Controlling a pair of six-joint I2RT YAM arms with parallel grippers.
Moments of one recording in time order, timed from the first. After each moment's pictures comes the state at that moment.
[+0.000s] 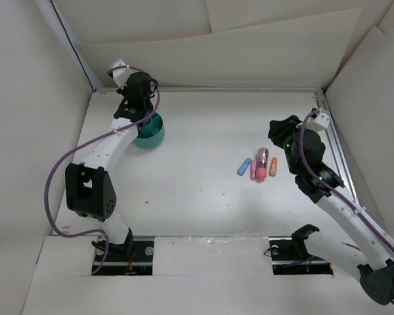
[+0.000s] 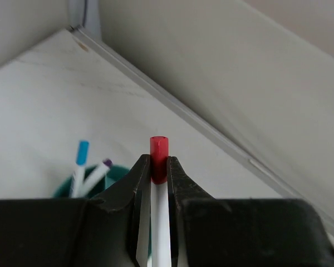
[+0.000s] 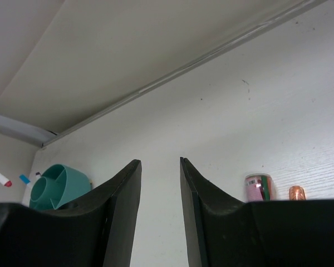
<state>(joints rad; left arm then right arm) -0.28 1.63 1.42 -0.10 -0.64 -0.63 0.48 0.90 0.87 -0.08 0.52 0.61</state>
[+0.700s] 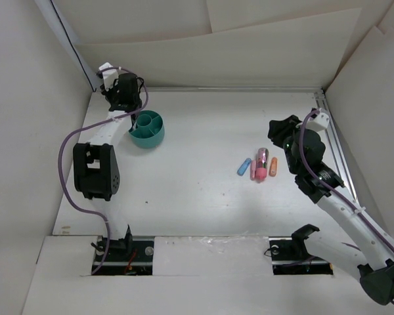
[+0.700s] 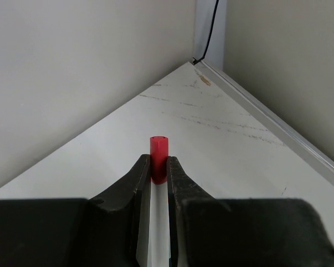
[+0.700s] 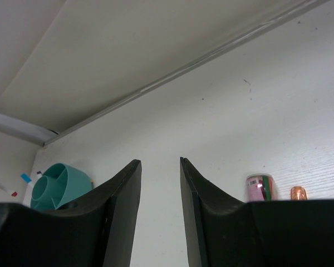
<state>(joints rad) -0.10 1.86 1.50 -0.01 -0.89 -0.36 0.48 0.90 0.87 -0.08 0.51 0.61</state>
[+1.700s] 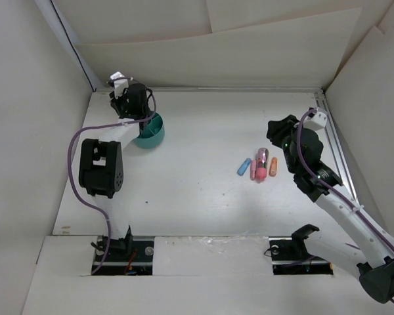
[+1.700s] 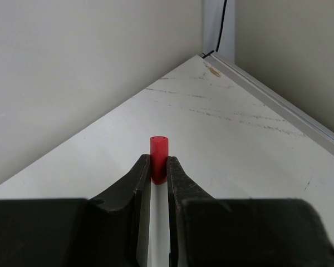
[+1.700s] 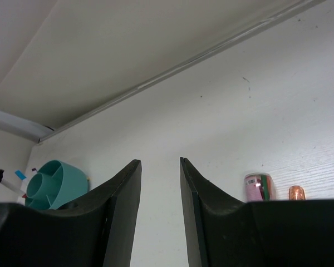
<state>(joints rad) -0.15 1.91 1.36 0.24 -0.99 -0.25 0.48 0.92 0.87 -0.08 0.50 0.60</state>
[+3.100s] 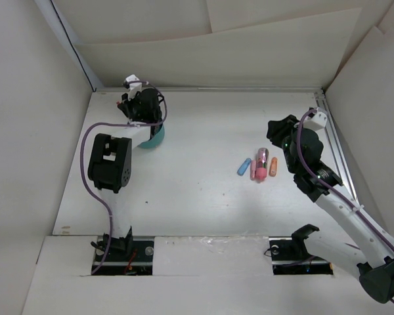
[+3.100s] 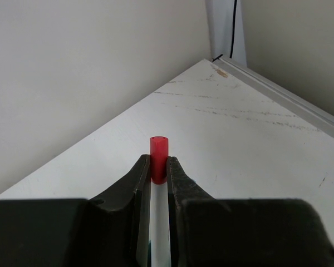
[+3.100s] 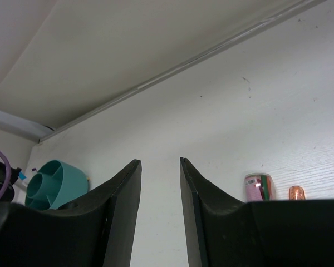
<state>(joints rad) -0.23 2.00 1.35 0.48 -1.15 -0.04 0.48 0.92 0.87 -0.07 0.50 0.60</state>
